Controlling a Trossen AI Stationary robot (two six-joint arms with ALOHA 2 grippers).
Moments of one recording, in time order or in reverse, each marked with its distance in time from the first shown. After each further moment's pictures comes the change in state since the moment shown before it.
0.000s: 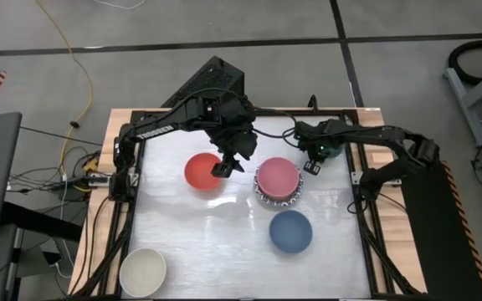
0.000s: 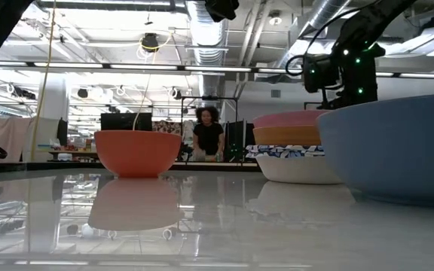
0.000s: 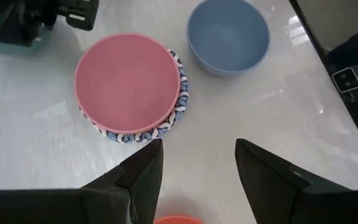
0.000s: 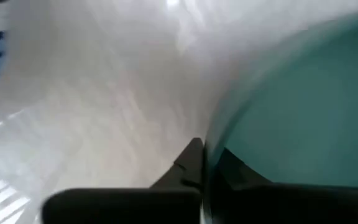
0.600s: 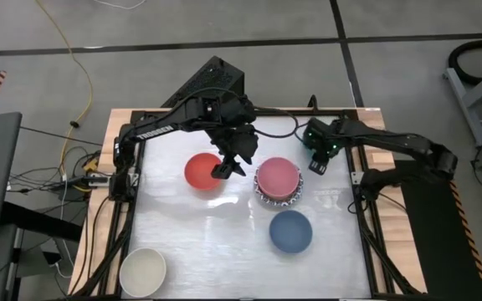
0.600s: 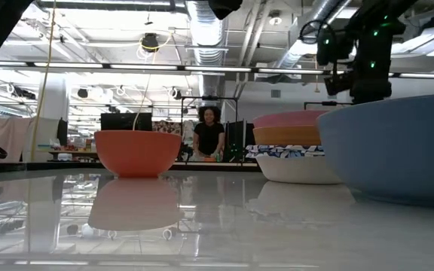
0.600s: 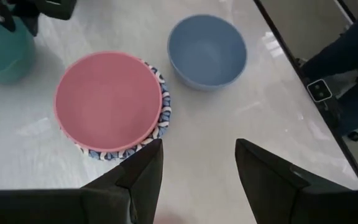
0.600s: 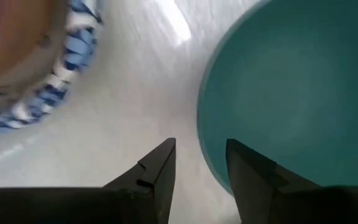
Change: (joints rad) left arm -0.001 0.000 0.000 0.027 0.088 -0.011; right arm 0.033 -0.205 0.014 -0.071 -0.054 0.011
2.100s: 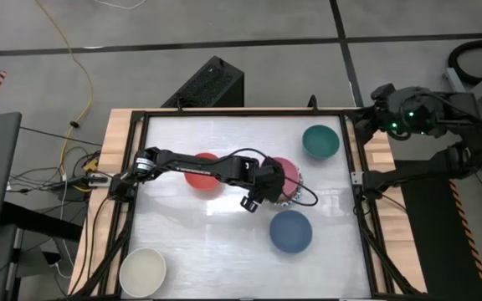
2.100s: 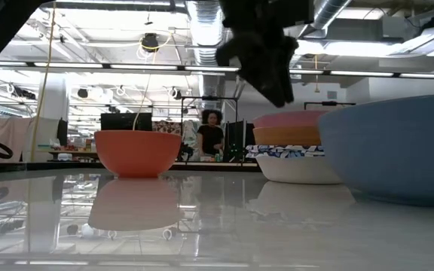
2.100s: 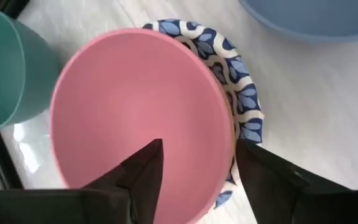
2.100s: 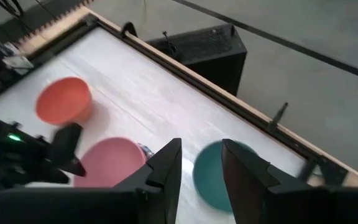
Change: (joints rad) left arm -0.225 0.204 -0.312 0.491 -0.594 0.237; right arm 0.375 -0.160 0.945 -0.533 0.395 0.570
